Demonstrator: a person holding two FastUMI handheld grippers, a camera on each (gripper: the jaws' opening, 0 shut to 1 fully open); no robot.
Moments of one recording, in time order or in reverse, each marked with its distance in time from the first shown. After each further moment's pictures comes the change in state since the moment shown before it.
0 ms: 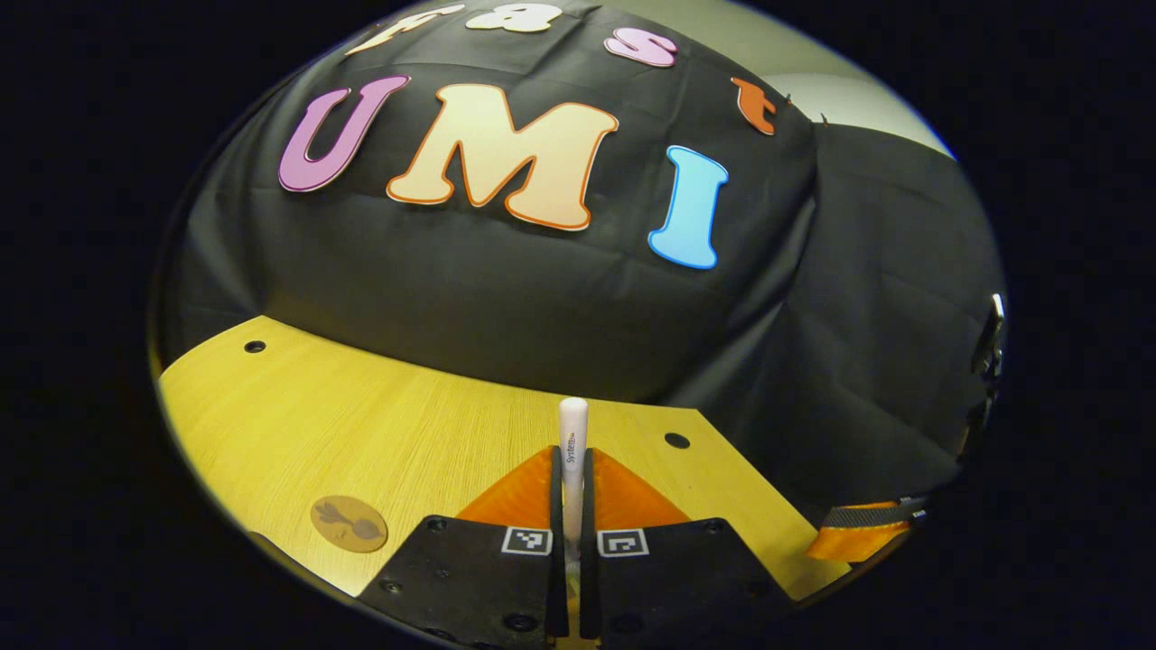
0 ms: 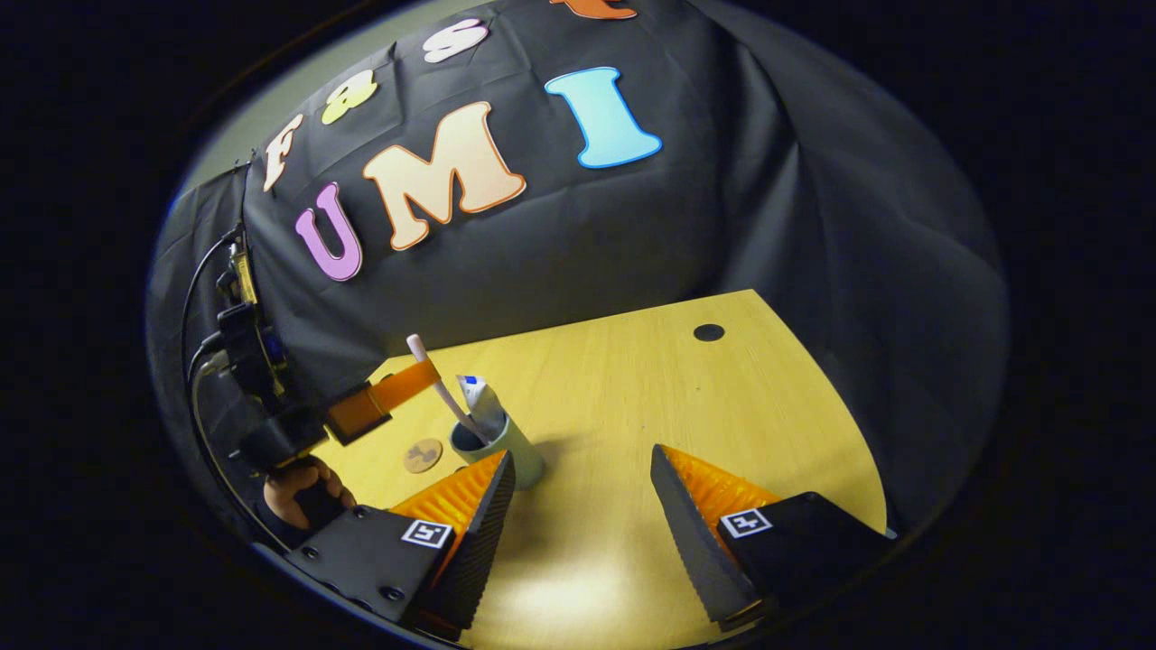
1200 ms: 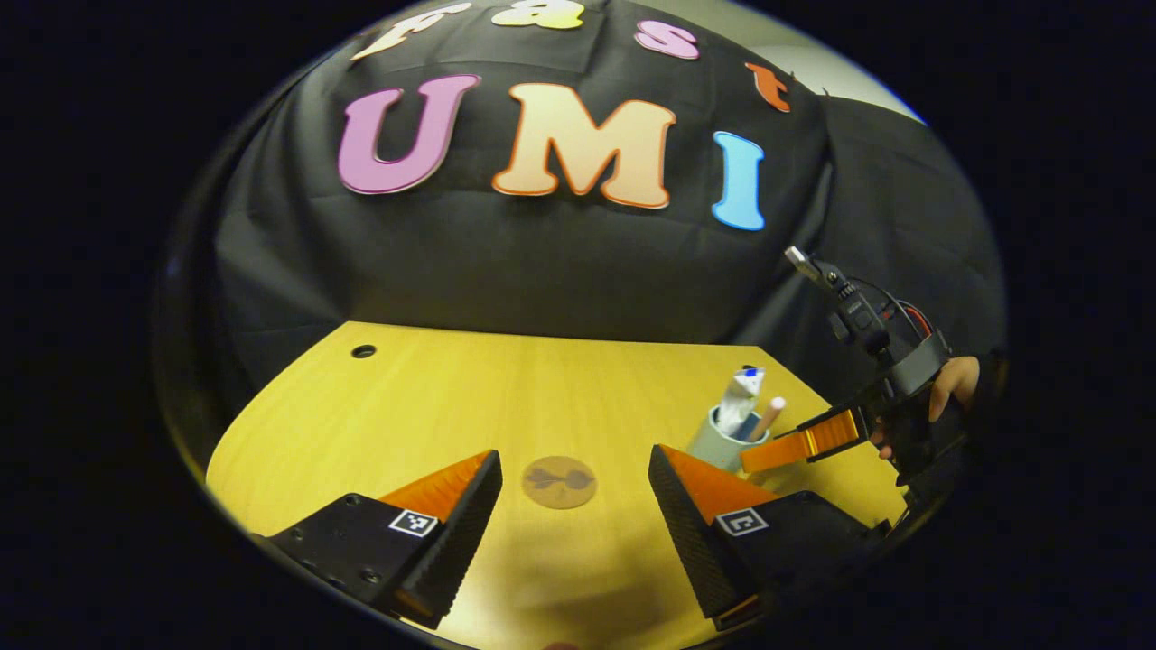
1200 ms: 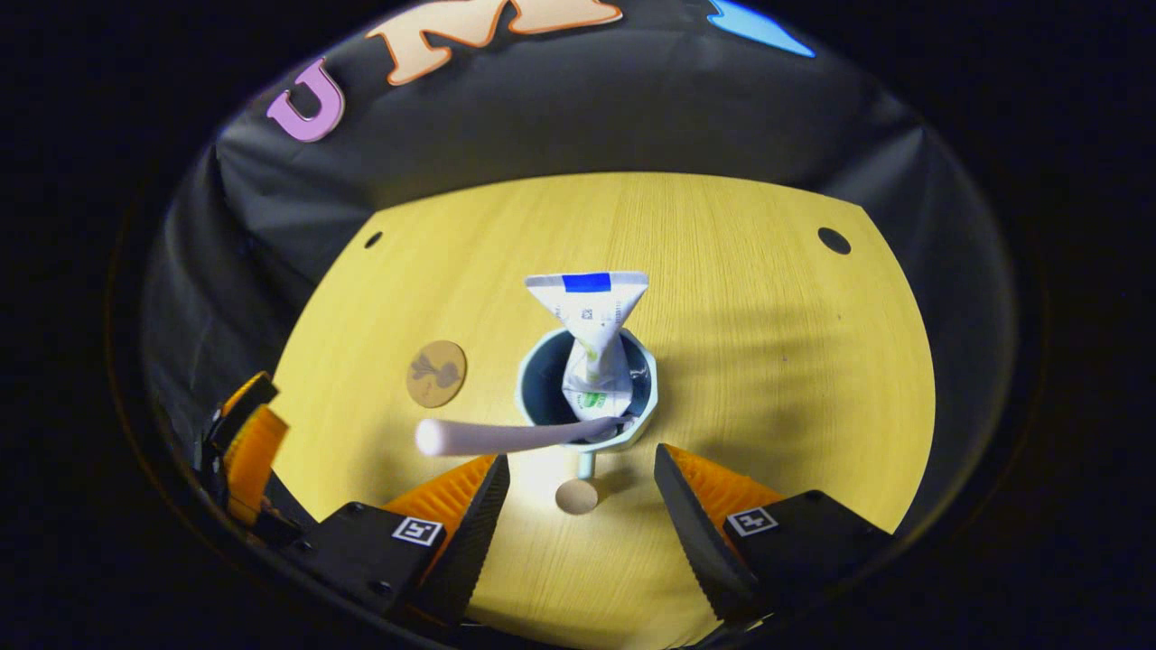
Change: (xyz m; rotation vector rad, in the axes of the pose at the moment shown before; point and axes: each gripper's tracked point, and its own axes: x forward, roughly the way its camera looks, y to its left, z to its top) left arm -0.141 0.192 -0.001 0.099 0.109 0.145; right arm 0.113 0.101 -0.091 -0.150 0.604 -0.098
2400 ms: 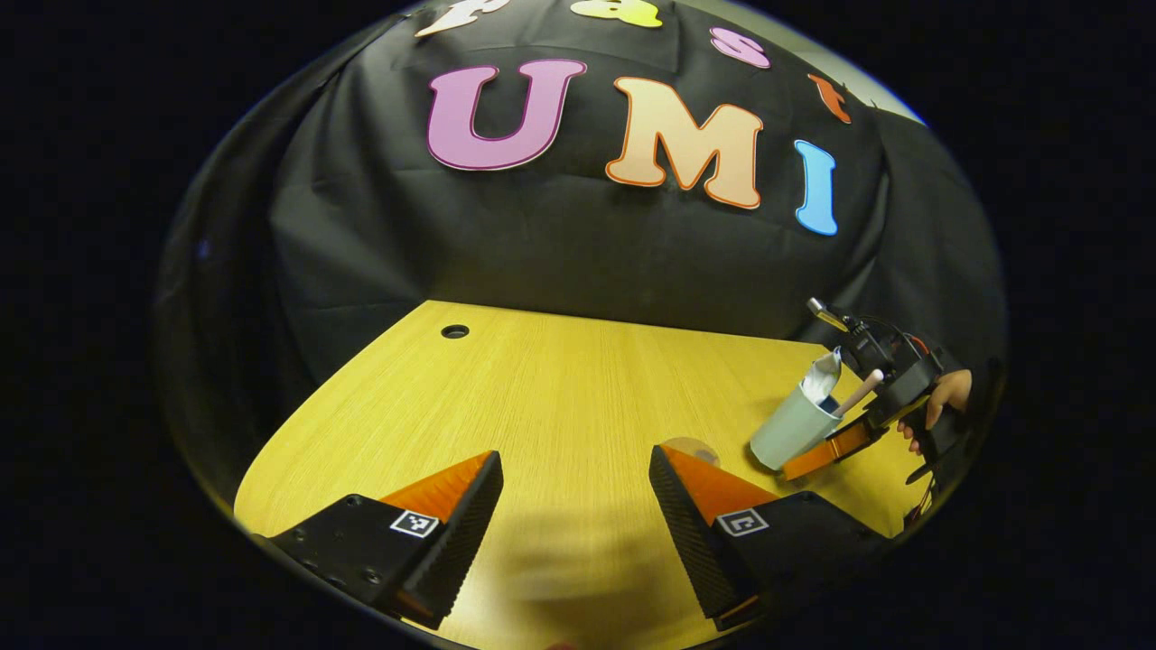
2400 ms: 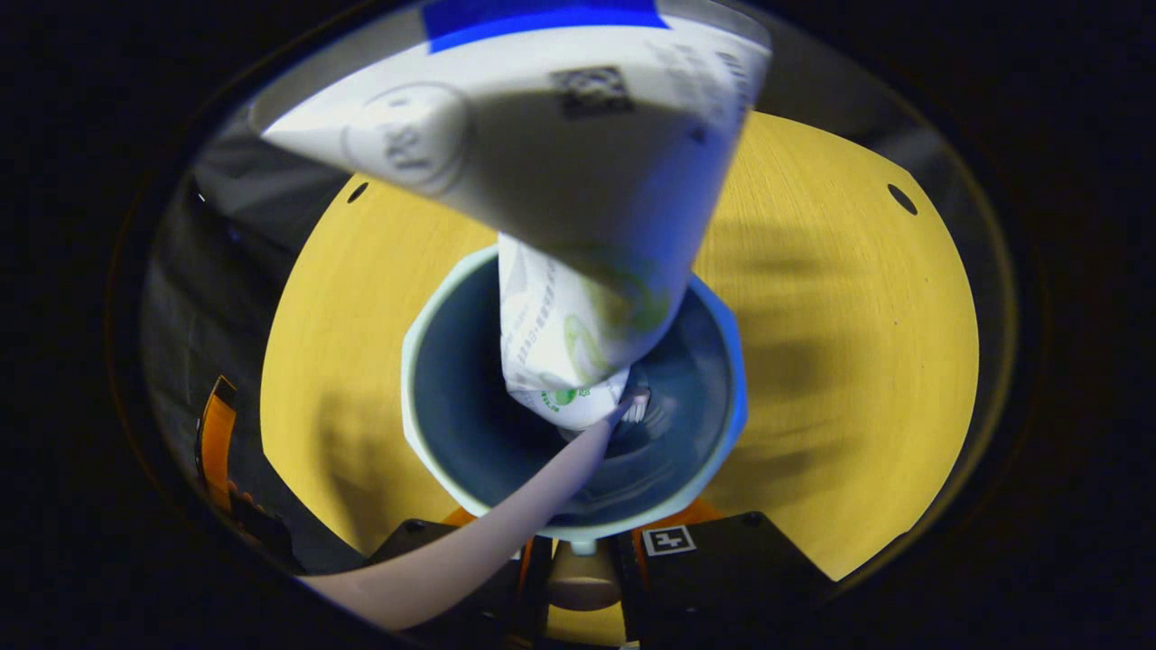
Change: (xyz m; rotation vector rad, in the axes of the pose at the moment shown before) left arm -0.013 0.119 -0.016 -0.035 0.048 0.098; right arm 0.057 0.076 -0.023 0.037 0.172 0.045
